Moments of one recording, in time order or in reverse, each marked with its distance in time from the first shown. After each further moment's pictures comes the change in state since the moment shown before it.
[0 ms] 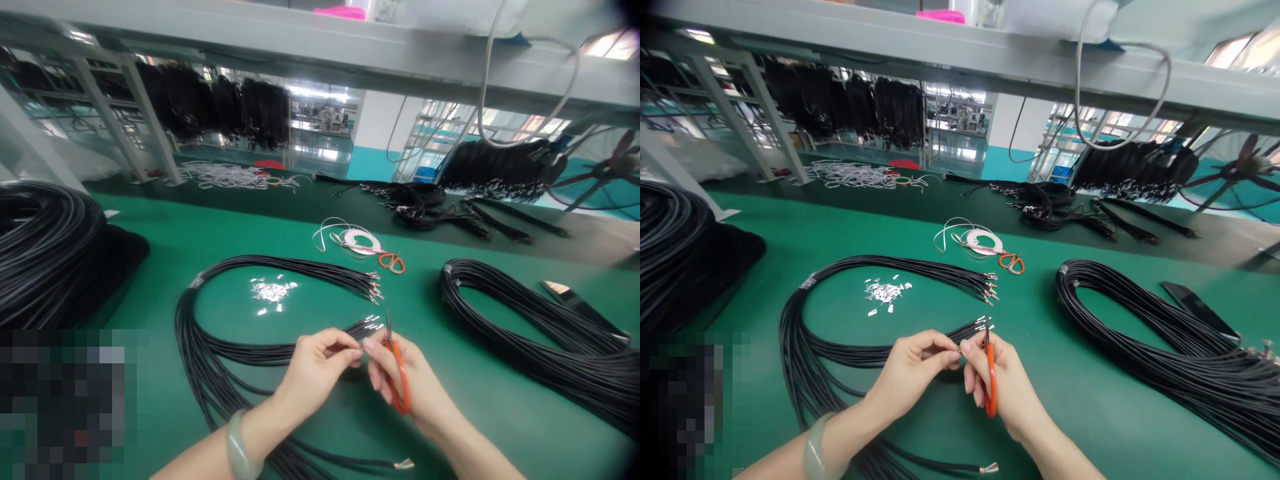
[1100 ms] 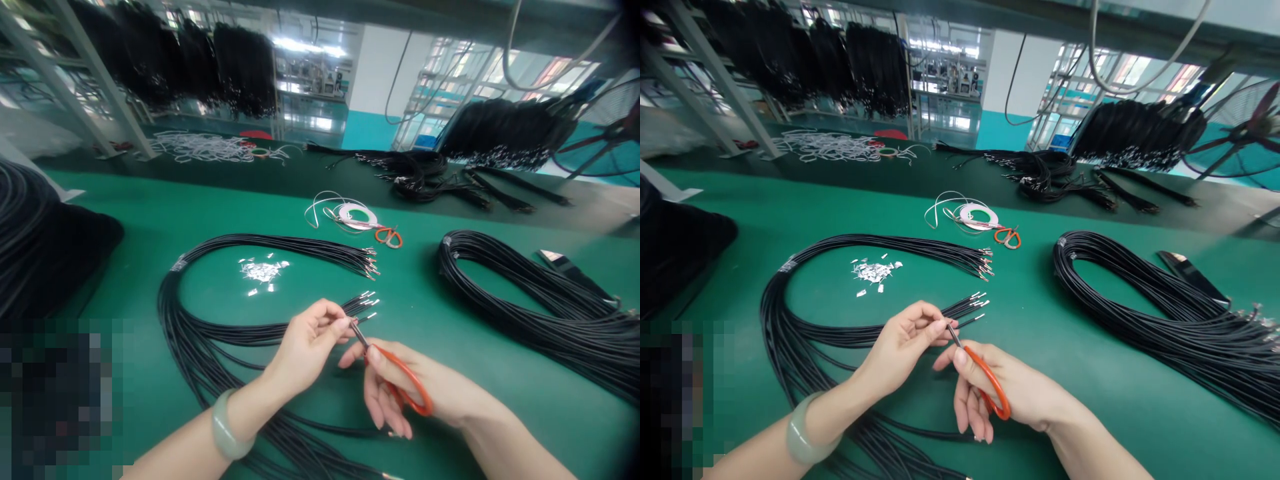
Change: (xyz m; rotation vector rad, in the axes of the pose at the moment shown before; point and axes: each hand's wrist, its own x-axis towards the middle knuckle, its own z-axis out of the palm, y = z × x) left_hand 0.002 0.004 -0.003 0.012 -0.087 -0.042; right_hand -0.022 -0.007 -0.018 0.085 -0.480 0.284
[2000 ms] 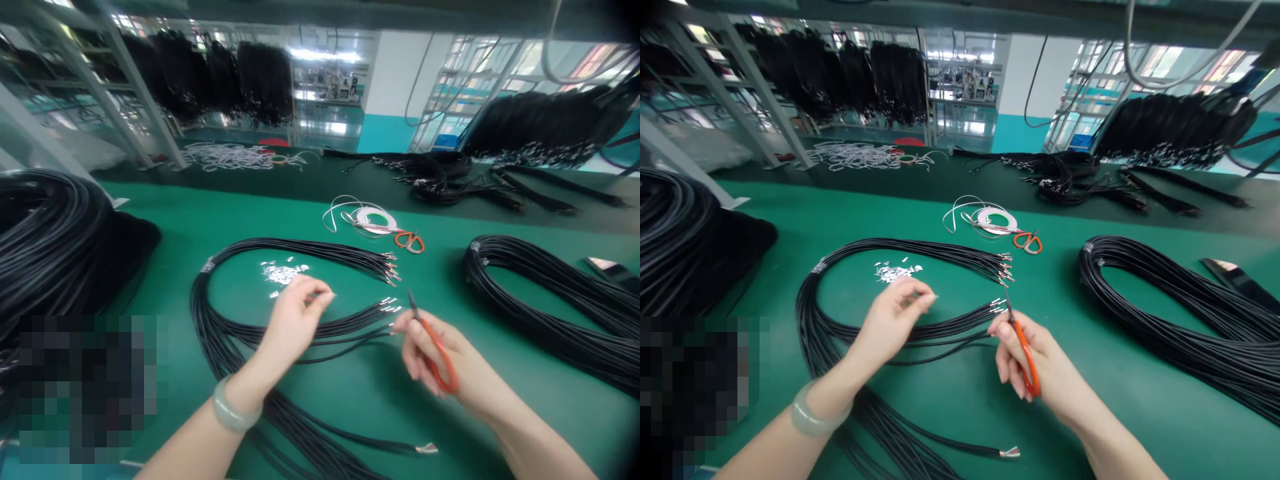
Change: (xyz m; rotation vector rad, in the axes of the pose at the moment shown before) left_hand 0.012 0.018 -0.050 0.660 0.291 0.188; right_hand 0.006 -0.008 -0.011 -0.126 0.413 -0.182
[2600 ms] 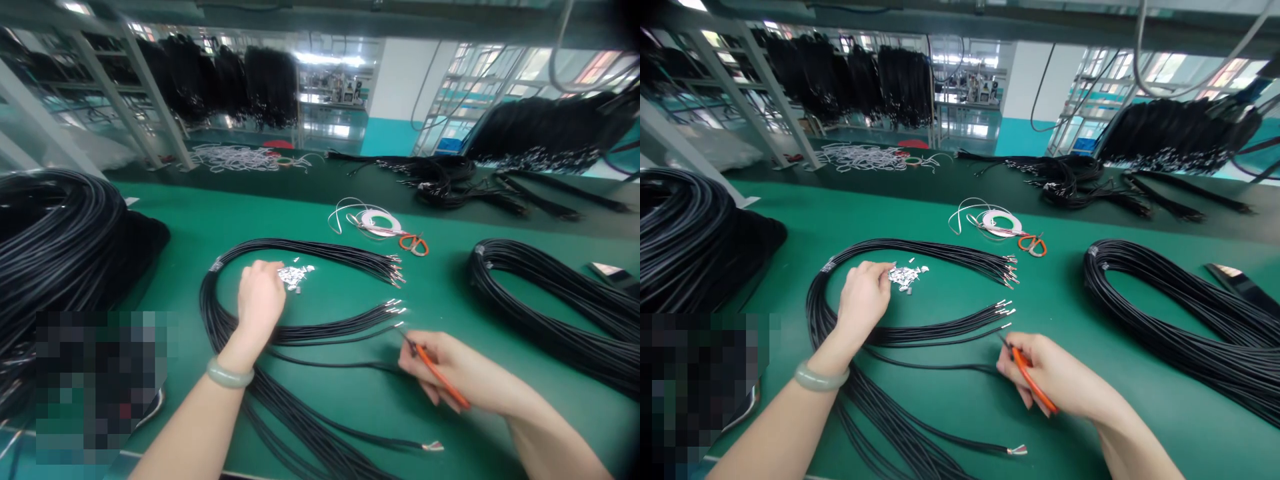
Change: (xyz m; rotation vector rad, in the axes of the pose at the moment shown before) left_hand 0.023 -0.028 -0.047 0.773 0.311 -0.046; right_hand 0.000 0.008 -0.018 -0.384 -0.247 0.153
